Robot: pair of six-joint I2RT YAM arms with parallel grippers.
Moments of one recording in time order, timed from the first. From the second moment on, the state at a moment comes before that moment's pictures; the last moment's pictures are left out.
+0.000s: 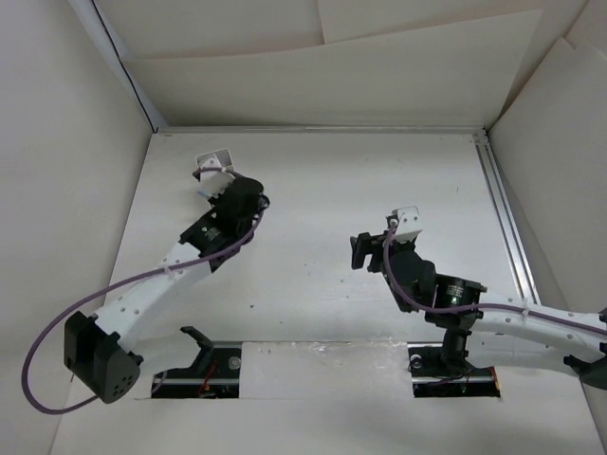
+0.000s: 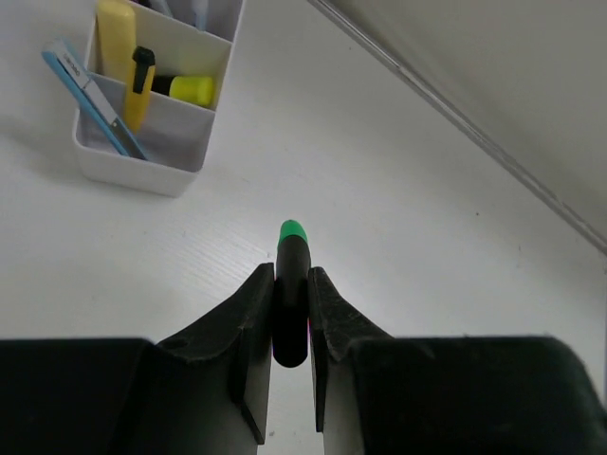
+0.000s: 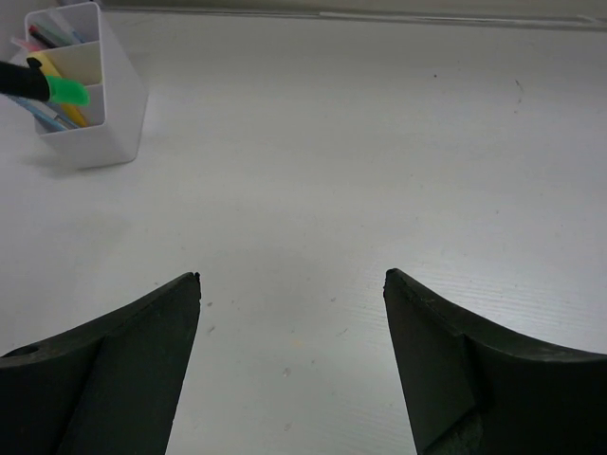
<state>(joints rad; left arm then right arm) -0.68 1.12 0.99 -0.39 -0.76 -0.93 1.20 0.88 0.74 -0.13 0.92 0.34</state>
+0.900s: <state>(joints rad) -0.27 1.50 1.23 -0.22 -0.59 -0.82 1.20 0.90 0.67 -0.02 0.86 0.35</state>
